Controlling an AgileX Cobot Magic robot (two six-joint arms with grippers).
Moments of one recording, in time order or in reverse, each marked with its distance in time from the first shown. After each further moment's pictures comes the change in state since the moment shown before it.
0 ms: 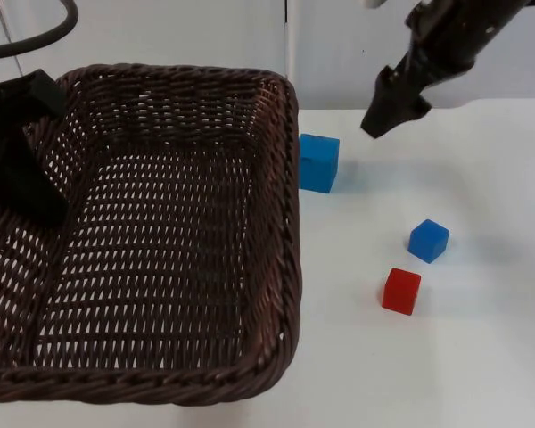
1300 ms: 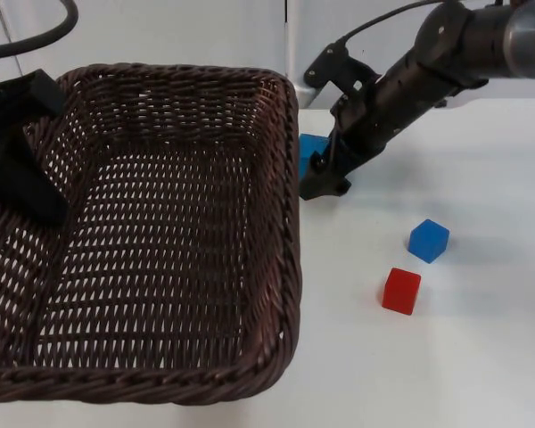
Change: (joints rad) right arm 0.065 0.323 -0.173 0.178 -0.228 -0.209; left arm 0.000 0.000 0.000 0.000 0.000 0.002
